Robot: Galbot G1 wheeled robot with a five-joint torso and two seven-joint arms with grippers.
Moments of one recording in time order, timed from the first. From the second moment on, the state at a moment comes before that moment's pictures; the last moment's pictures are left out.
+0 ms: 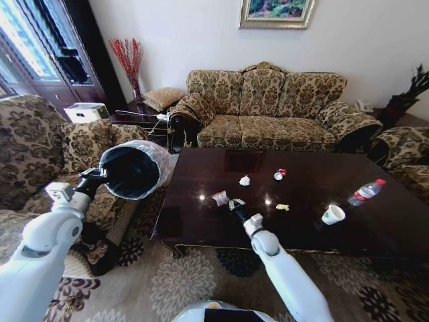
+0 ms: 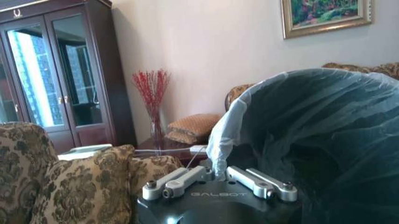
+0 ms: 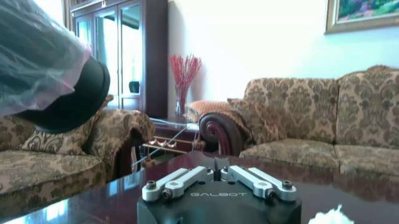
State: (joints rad) left arm 1.39 -0.86 -1.00 -2.07 -0.65 0.31 -0.05; right arm -1.04 1.22 0.16 1.60 0.29 0.15 -0.14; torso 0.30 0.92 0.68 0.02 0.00
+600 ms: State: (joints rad) left arm 1.39 -0.86 -1.00 -2.07 -0.65 0.31 -0.05; right arm -1.05 1.27 0.16 1.52 0.34 0.05 -0.04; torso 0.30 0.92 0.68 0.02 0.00
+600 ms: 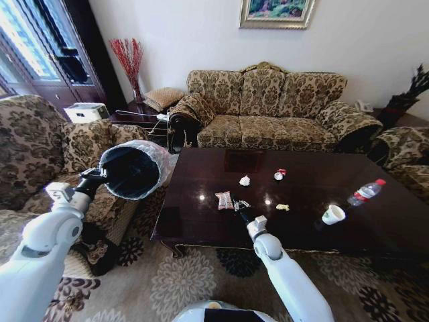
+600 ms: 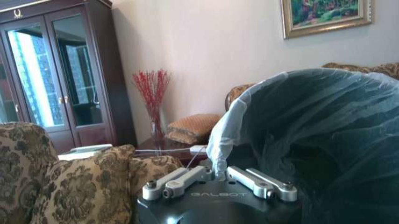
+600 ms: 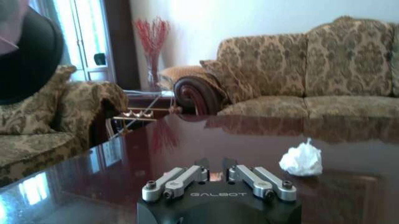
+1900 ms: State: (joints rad) left arm 1.39 -0.86 -1.00 -2.07 -0.65 0.31 -0.05; right arm -0.92 1.36 0.10 1.31 0.45 -0.09 -0.07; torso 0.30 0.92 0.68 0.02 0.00
